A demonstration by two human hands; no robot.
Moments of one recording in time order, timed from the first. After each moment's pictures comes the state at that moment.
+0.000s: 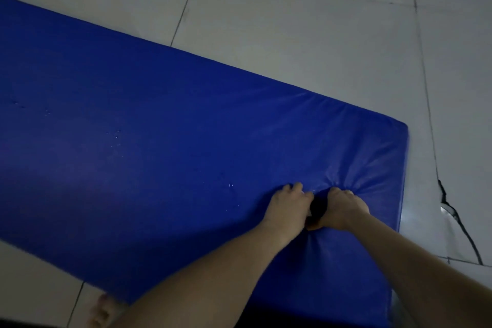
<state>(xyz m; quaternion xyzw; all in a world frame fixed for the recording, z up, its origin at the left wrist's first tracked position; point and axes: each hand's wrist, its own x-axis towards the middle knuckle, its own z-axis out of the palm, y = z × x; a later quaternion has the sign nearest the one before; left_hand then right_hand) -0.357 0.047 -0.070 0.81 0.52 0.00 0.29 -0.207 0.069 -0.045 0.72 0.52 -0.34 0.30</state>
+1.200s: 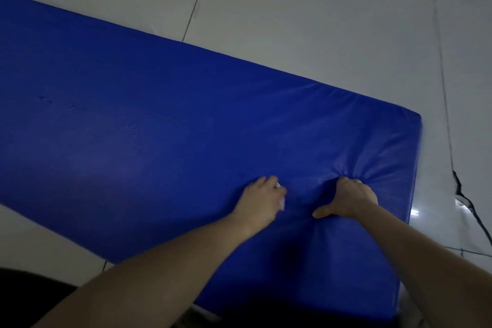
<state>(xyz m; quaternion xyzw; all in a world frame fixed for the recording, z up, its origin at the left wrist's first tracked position) -0.436 0.032 -0.078 0.82 0.51 0.01 0.27 -0.201 0.065 -0.050 0.73 0.53 -0.33 0.26</state>
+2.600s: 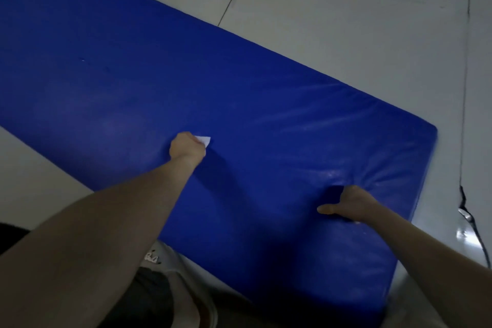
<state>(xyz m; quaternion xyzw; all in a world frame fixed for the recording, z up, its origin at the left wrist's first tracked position) -0.609 0.067 -0.068 0.33 0.88 0.09 0.32 -0.204 0.041 -0.034 0.70 0.54 -0.40 0.25</state>
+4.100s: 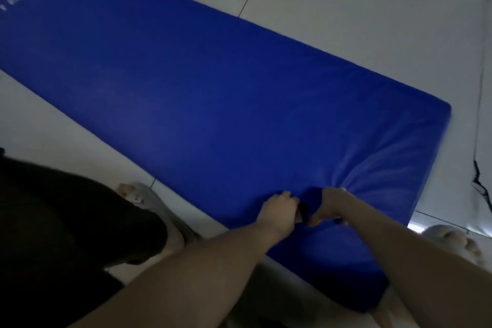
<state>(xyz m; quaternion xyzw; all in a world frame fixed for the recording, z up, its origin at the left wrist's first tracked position) -0.417 -0.116 -0.046 0.71 0.60 -0.11 0.36 -0.271 -0.036 -0.012 0.62 0.57 -0.37 0.40</state>
